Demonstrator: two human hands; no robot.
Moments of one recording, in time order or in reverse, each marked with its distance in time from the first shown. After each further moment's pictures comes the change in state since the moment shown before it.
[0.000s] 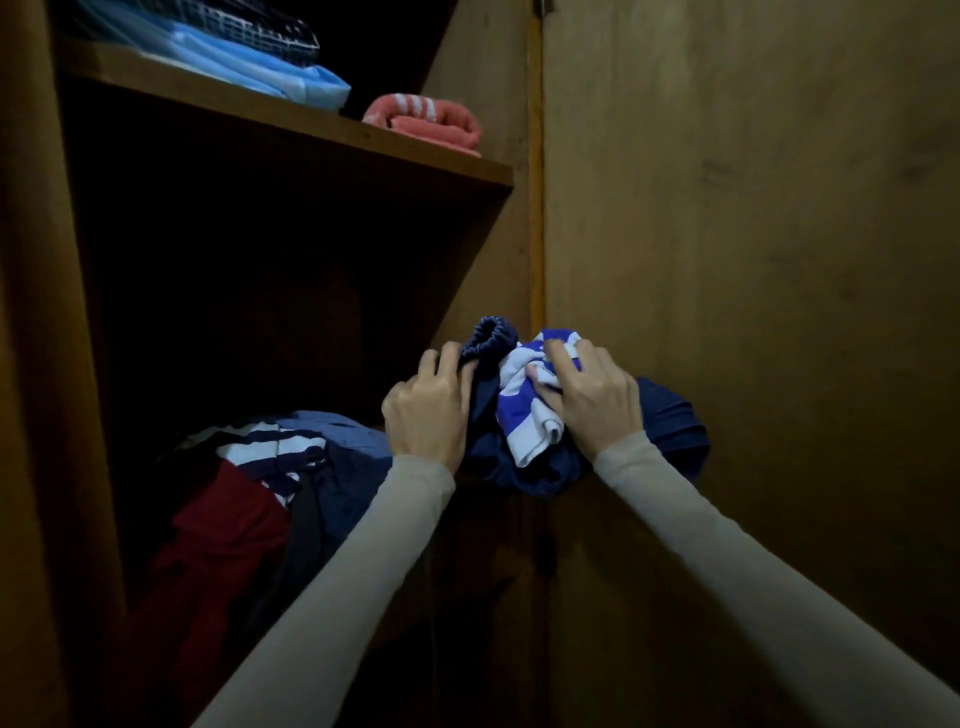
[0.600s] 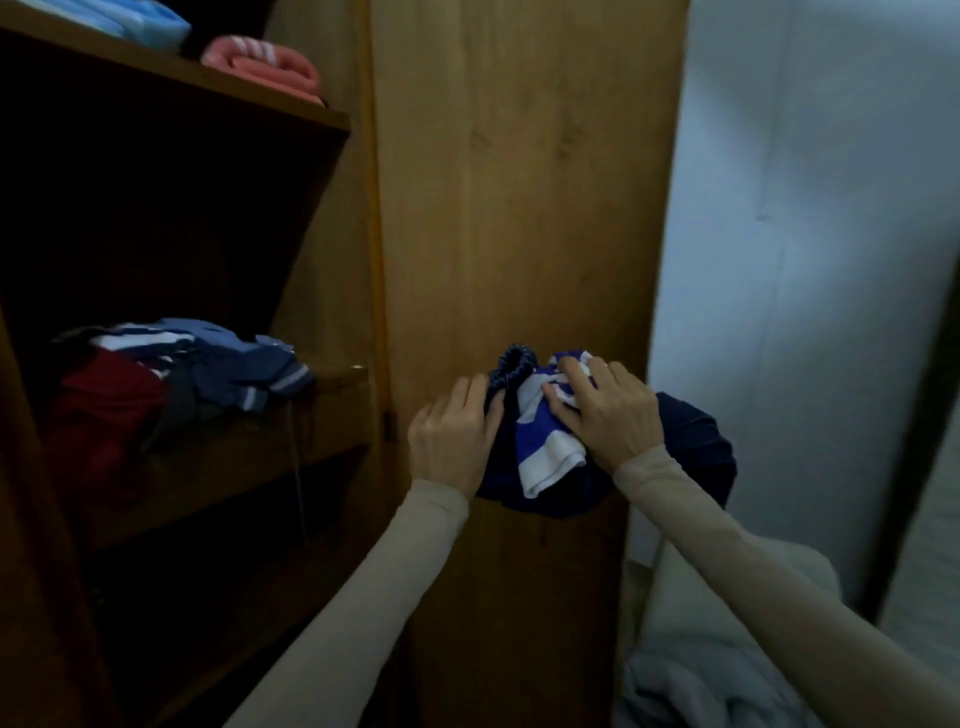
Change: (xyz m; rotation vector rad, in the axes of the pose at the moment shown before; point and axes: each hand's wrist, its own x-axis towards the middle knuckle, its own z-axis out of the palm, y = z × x) left_hand -0.110 0.186 -0.217 -0.404 -0.087 0.070; right_hand -0.067 0.118 -0.316 -0.140 -0.286 -0.063
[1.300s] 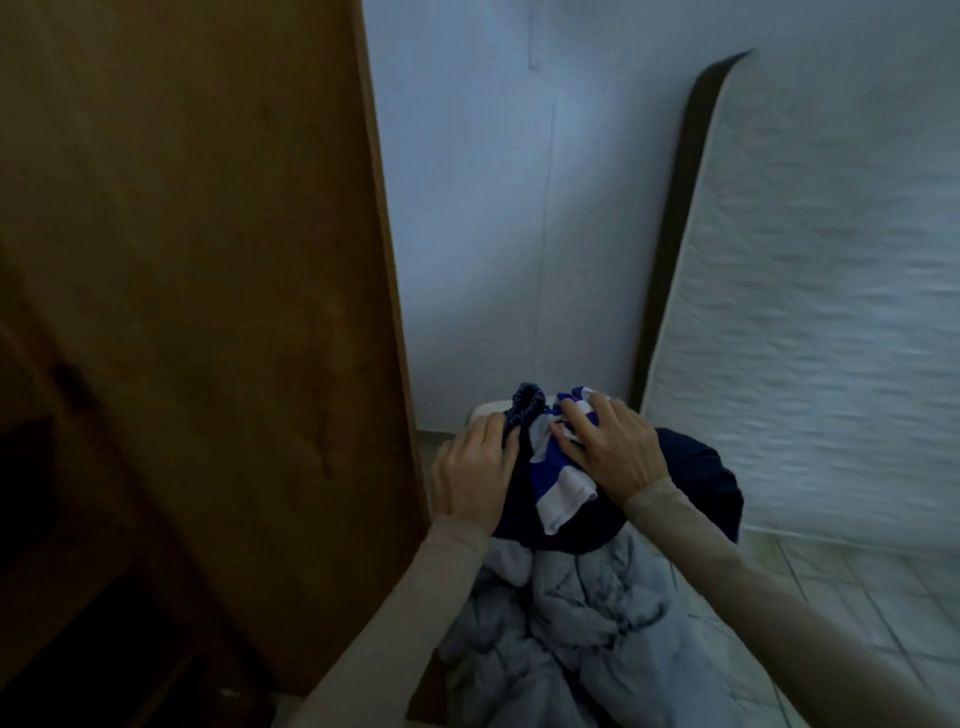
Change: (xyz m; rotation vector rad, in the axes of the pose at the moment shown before) left_hand -0.128 0.249 0.077 -0.537 -0.374 0.068; right_hand -0.230 0.155 -0.097 -0.269 -0.497 0.123
